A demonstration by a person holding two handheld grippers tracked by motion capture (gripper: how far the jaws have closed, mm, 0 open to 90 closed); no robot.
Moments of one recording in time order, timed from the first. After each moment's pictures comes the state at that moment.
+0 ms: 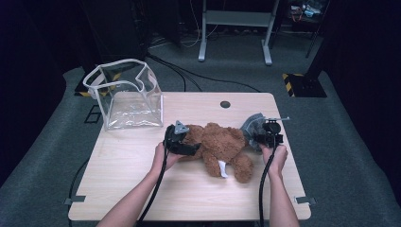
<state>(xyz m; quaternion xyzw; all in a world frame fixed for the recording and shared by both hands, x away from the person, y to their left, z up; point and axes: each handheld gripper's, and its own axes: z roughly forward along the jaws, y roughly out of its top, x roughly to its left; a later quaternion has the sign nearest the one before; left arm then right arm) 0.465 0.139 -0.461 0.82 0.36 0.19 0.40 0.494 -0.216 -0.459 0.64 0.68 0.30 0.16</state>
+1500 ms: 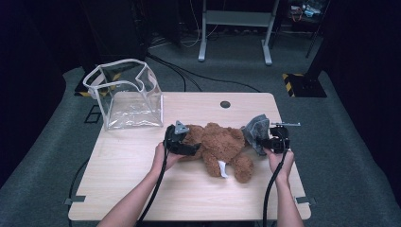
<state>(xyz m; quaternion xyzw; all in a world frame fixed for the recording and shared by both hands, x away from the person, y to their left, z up) 0.464 0.138 -0.461 0.82 0.37 0.19 0.41 0.463 -0.228 -0.450 0.62 0.69 0.35 0.13</state>
